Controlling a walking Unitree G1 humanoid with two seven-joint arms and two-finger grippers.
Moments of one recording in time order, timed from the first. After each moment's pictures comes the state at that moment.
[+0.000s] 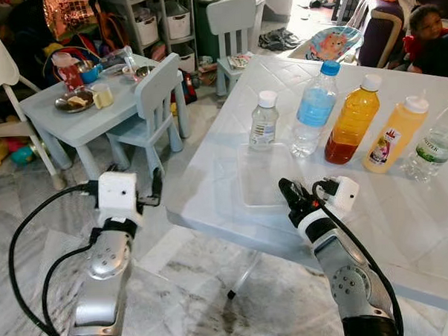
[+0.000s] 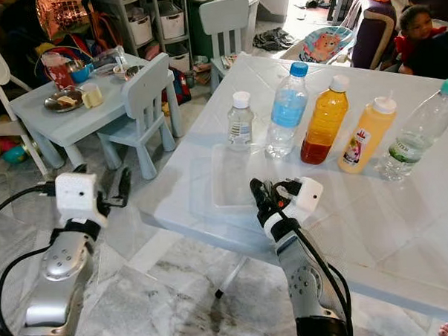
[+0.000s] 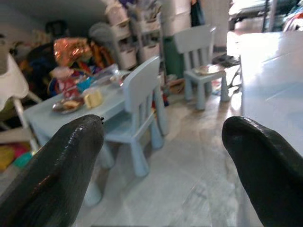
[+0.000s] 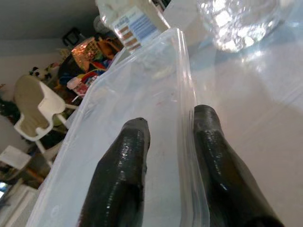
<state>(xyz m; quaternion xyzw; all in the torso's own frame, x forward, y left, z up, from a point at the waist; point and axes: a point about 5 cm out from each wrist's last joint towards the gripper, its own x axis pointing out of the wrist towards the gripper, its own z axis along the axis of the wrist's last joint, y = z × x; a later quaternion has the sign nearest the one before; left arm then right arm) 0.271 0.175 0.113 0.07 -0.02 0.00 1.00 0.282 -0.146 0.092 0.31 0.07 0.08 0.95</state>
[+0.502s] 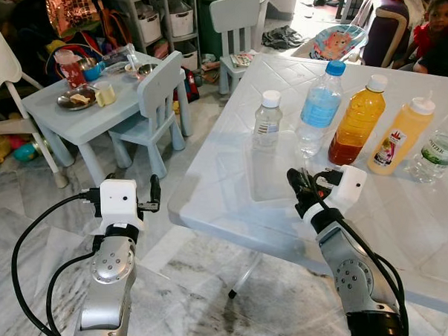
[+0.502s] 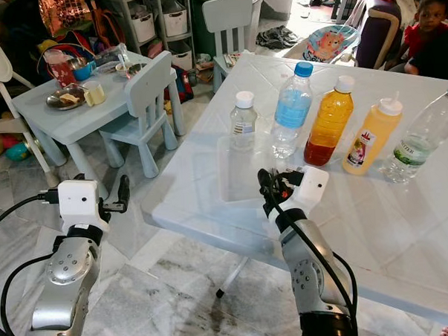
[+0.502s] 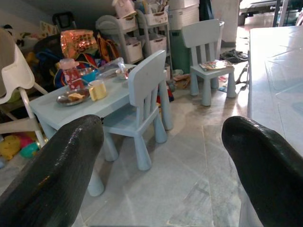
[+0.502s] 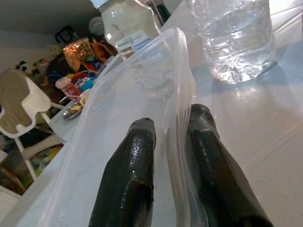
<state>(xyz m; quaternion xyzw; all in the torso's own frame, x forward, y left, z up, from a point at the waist) 0.274 0.169 0.108 0.07 -0.01 0.02 1.00 0.287 -0.149 0.108 0.25 0.05 0.07 0.96</state>
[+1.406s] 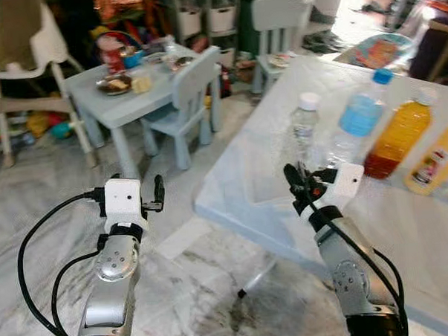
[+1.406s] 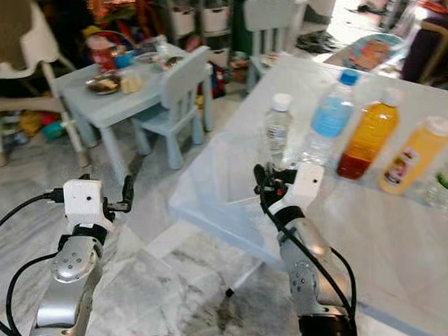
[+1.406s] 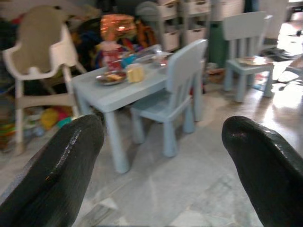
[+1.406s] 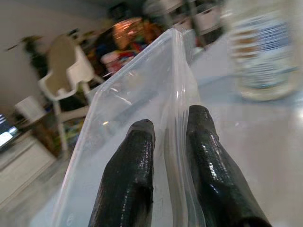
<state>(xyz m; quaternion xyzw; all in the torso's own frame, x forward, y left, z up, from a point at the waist) 0.275 0.165 0.107 0.06 -0.01 0.01 1.00 0.285 -0.137 0.116 0.21 0.03 0.11 0.97</state>
